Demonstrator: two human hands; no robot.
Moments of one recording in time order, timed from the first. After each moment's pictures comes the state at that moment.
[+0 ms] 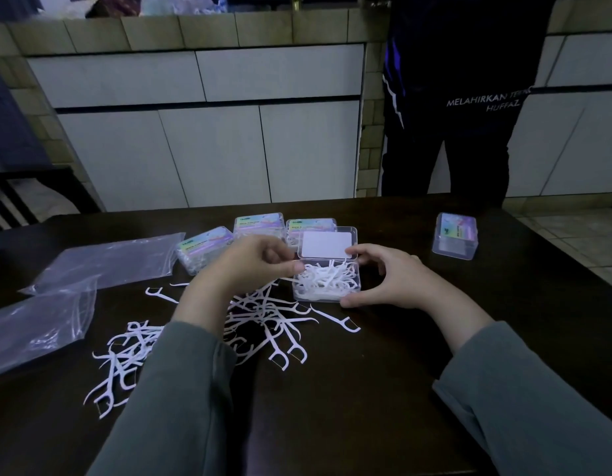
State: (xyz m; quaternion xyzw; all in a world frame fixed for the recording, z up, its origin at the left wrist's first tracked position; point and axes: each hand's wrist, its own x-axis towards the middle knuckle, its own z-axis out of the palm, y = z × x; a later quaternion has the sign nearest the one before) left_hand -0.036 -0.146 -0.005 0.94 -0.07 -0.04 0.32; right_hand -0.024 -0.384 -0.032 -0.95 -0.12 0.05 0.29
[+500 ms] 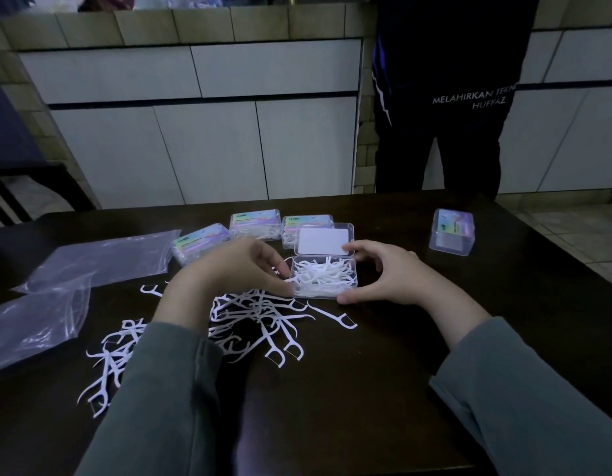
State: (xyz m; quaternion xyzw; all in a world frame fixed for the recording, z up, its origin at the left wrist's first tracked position) left_hand -0.040 -0.139 0.005 0.94 -0.06 -0.14 0.31; right_hand -0.024 -0.385 -0.033 -0.95 -0.12 0.05 0.29
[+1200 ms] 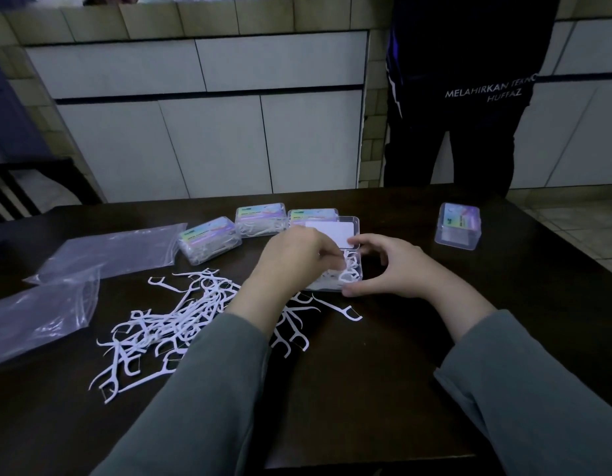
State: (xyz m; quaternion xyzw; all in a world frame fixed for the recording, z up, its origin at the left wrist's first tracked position) left_hand -0.026 -0.203 -0.016 0.98 -0.15 0.04 0.15; right_hand -0.024 -0.387 -0.033 -0.94 -0.13 0.06 0.32
